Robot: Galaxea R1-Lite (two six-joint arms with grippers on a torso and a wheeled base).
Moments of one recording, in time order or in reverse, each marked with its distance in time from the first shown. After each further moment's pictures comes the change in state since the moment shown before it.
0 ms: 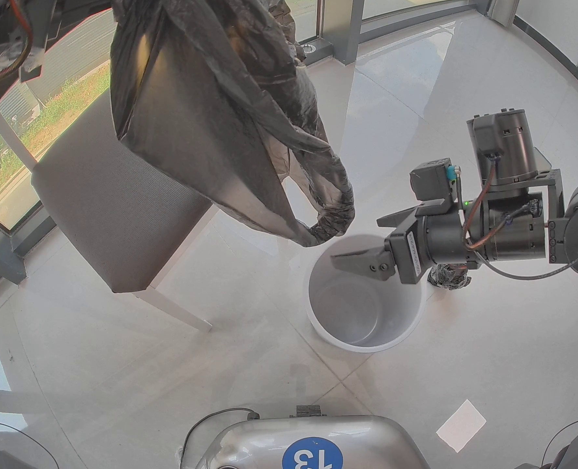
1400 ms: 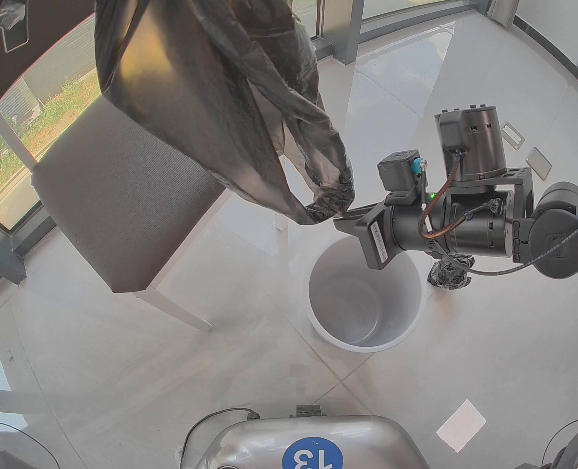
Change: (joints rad) left arm -0.052 -0.011 -0.064 -0.012 -0.012 -0.045; right arm 0.039 0.098 -0.065 -0.111 -0.147 -0.077
